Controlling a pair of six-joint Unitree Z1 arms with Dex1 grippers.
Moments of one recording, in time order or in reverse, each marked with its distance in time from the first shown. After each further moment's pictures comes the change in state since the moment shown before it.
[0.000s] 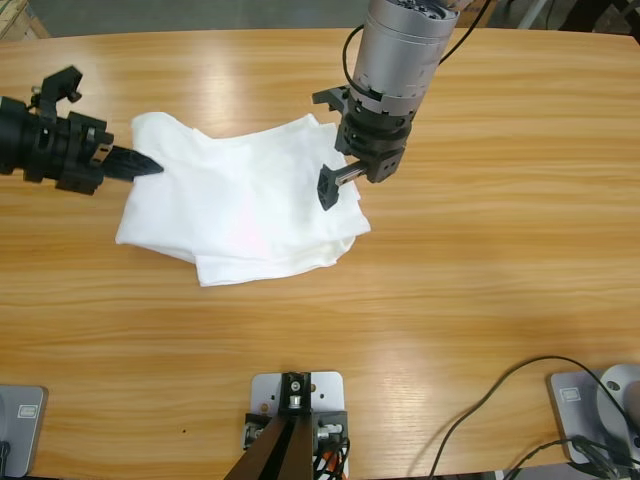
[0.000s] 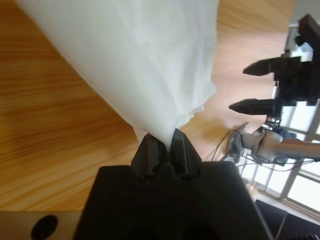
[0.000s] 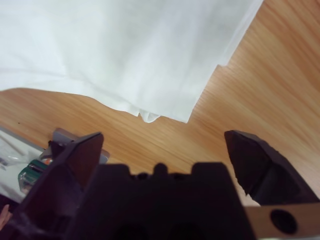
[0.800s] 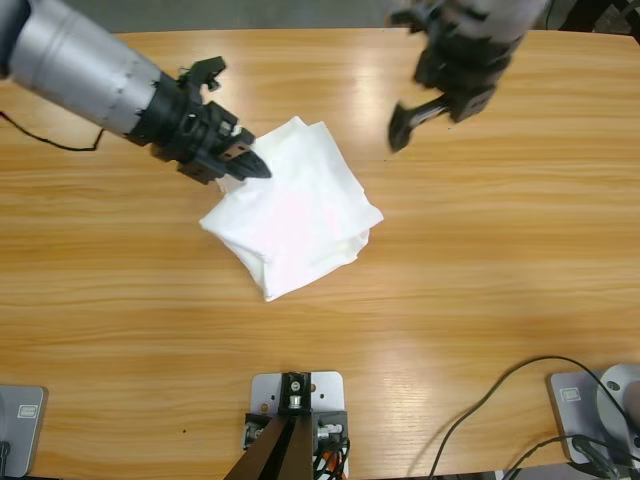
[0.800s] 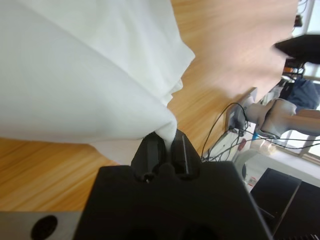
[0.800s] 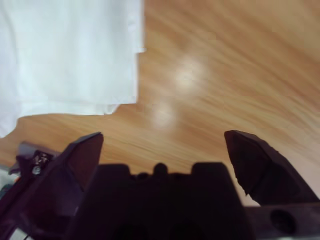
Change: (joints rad) arm 0 -0.273 0.298 -0.408 0.195 0.004 0.000; arm 1 -0.091 -0.174 -0.001 0.084 -0.233 0.036
